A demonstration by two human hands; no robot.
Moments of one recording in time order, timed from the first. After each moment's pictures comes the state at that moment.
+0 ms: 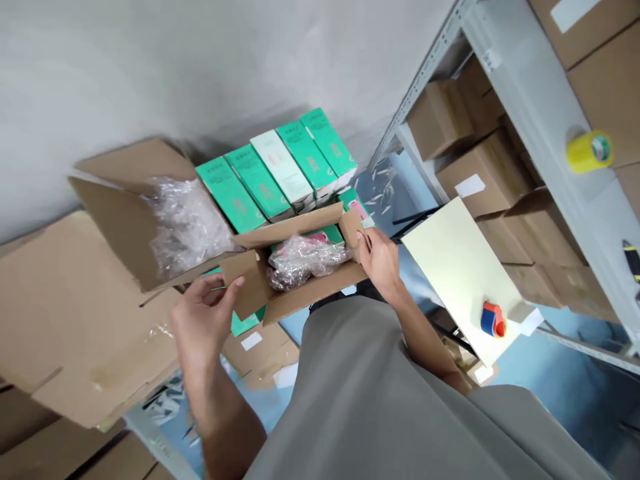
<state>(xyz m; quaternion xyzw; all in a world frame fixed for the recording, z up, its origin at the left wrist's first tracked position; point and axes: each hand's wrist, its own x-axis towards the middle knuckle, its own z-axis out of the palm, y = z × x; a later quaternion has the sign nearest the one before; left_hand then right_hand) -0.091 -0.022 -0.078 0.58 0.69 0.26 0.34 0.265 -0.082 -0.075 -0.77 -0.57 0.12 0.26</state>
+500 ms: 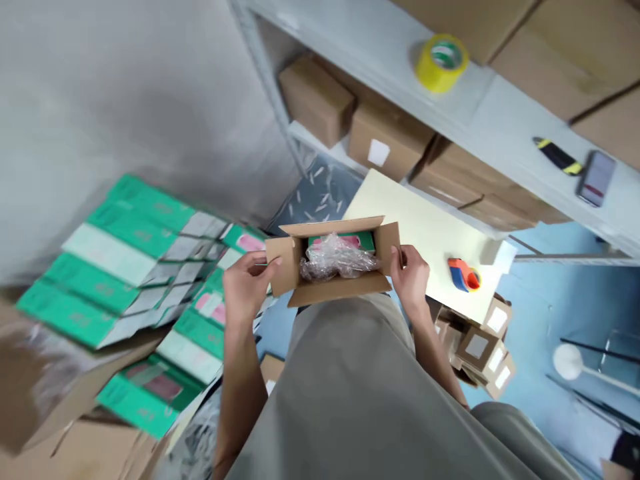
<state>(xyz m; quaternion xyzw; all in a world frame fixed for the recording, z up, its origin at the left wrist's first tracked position) 0.260 -0.029 -0.097 0.70 0.49 0.19 0.49 0.484 -0.307 -0.089 -0.91 -0.26 0.00 0.33</state>
